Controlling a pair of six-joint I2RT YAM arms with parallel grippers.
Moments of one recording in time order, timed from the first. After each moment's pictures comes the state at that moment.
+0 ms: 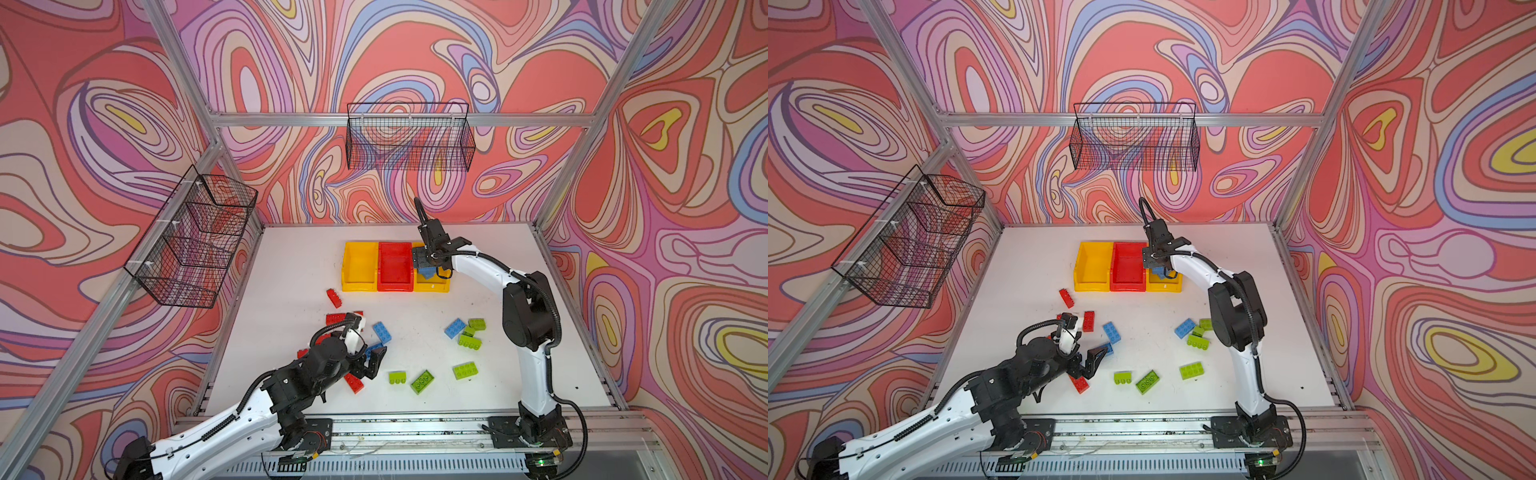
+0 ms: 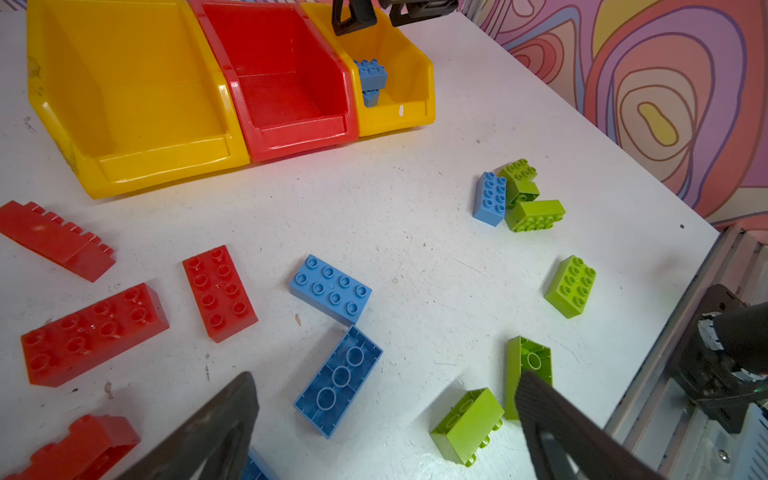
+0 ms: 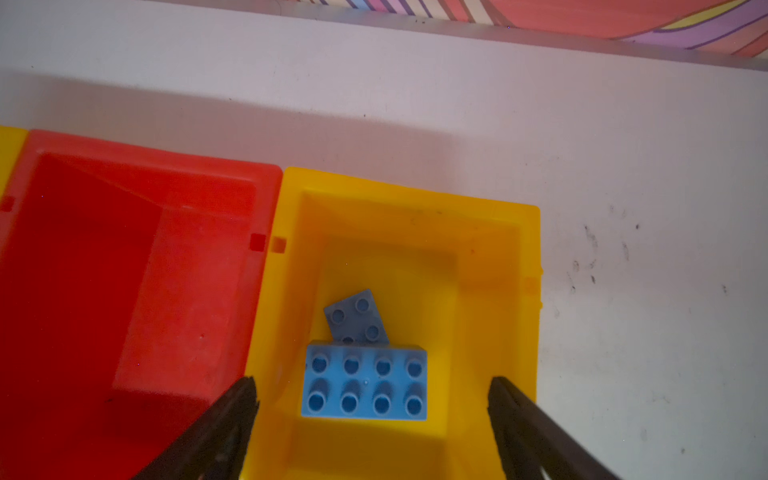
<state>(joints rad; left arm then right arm) -0.91 0.64 0.37 -0.22 -0.18 -0.40 0.47 2.09 1.72 -0.55 0.23 0.28</state>
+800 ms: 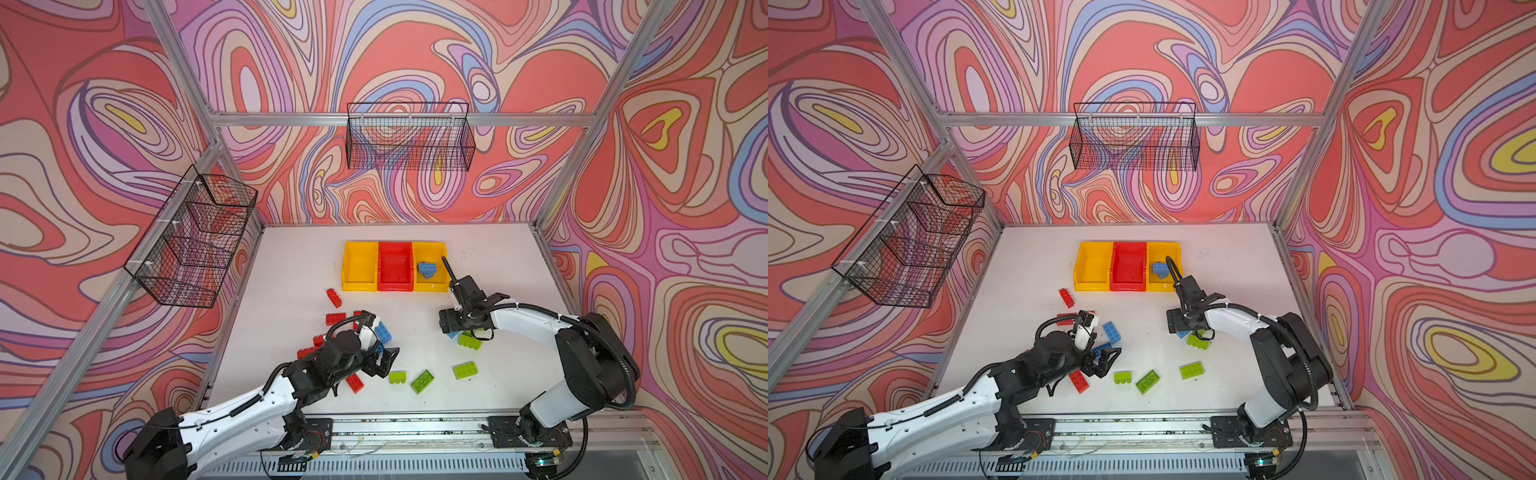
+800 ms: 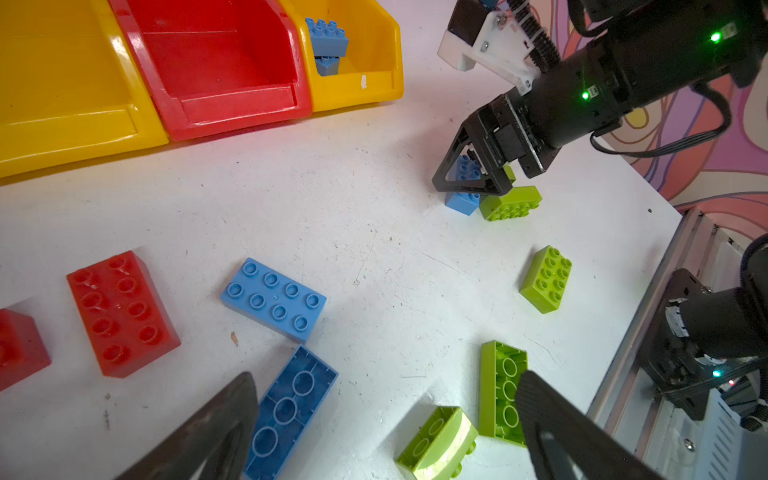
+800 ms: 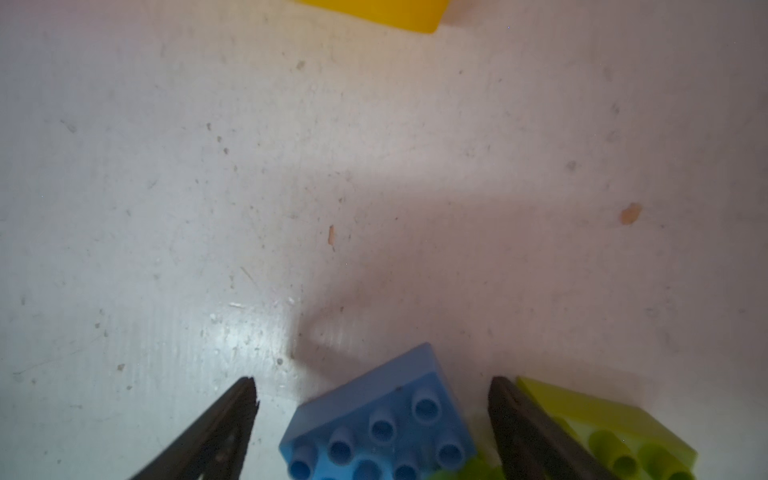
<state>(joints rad) -0.91 0.86 0.37 -0.02 -0.07 -0.42 0.47 1.58 0.86 -0.44 0.02 0.30</state>
